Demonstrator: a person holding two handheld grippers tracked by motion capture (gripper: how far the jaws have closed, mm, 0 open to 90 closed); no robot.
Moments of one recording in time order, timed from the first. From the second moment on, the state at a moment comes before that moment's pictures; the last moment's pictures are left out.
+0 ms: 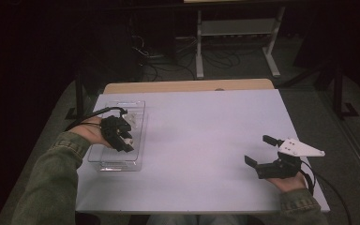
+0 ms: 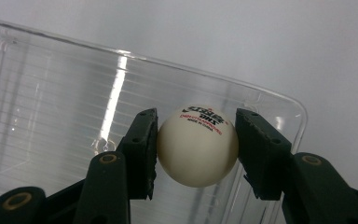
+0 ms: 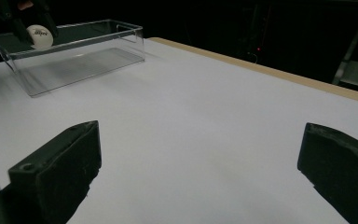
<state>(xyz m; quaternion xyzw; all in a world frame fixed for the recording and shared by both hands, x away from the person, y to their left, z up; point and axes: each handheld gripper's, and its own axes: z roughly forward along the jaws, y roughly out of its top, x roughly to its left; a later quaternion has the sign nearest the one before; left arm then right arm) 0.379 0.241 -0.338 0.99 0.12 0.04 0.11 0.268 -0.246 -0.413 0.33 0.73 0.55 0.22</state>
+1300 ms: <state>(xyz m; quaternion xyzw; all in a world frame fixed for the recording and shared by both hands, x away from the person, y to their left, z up) 0.378 0.236 -0.380 0.99 0.12 0.01 0.08 0.269 -0.246 -0.415 0.33 0.74 0.55 0.22</state>
